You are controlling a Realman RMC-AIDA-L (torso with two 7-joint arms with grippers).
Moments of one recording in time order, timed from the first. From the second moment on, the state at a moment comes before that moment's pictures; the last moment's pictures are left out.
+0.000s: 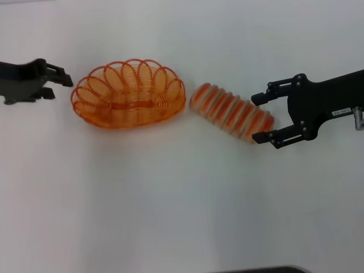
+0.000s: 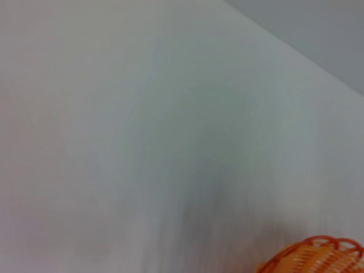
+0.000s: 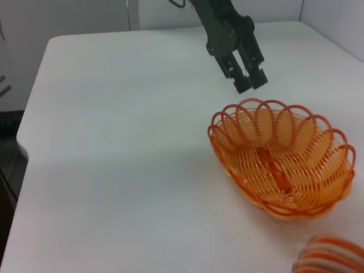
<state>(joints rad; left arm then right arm) -0.57 -2.16 0.80 1.17 2.58 1.42 -2.96 0.55 2.06 -0.73 -0.88 -2.29 -1.72 1.25</state>
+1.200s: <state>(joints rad) -0.43 -2.09 0.46 1.11 2.17 1.91 -1.47 0.58 2.08 -0.67 -0.87 -2.10 -1.72 1.66</state>
